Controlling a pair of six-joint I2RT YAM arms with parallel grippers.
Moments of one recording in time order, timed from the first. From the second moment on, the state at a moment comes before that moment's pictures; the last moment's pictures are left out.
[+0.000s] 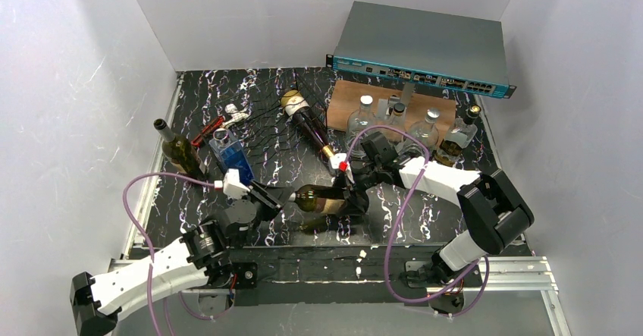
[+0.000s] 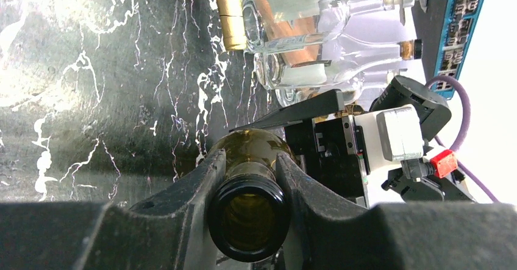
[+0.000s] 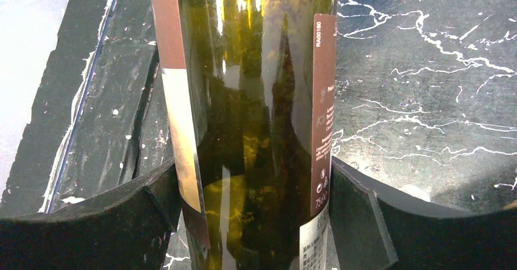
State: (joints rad) left arm -1.03 0.46 0.29 -0.19 -0.58 -1.38; right arm 0.66 1.53 0.82 -0.23 -0.99 -0.68
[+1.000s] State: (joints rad) left arm -1.04 0.68 0.83 -0.64 -0.56 -0.74; right arm 0.59 1.49 0.86 -0.46 -1.11 -0.94
